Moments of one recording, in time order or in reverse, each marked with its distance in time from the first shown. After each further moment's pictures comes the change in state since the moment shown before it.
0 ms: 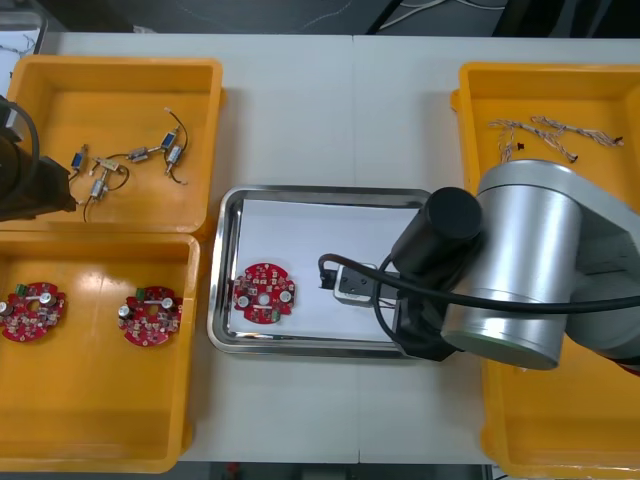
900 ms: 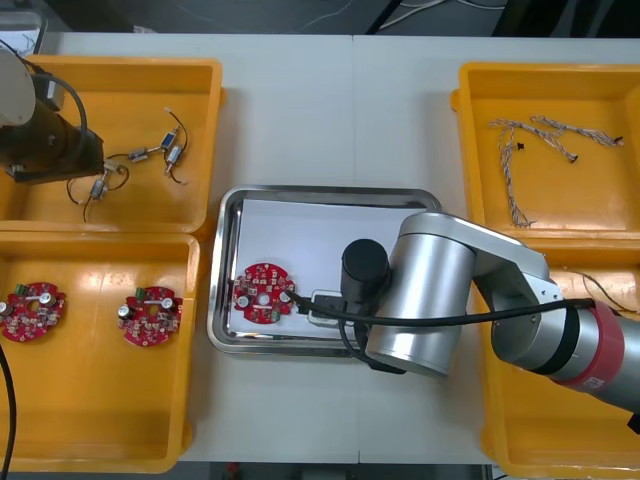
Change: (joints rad) right arm -0.015 0.102 0.180 0.252 0.128 -0.118 0.000; left arm -0.165 0.000 -0.134 0.327 -0.072 -0.295 0.000
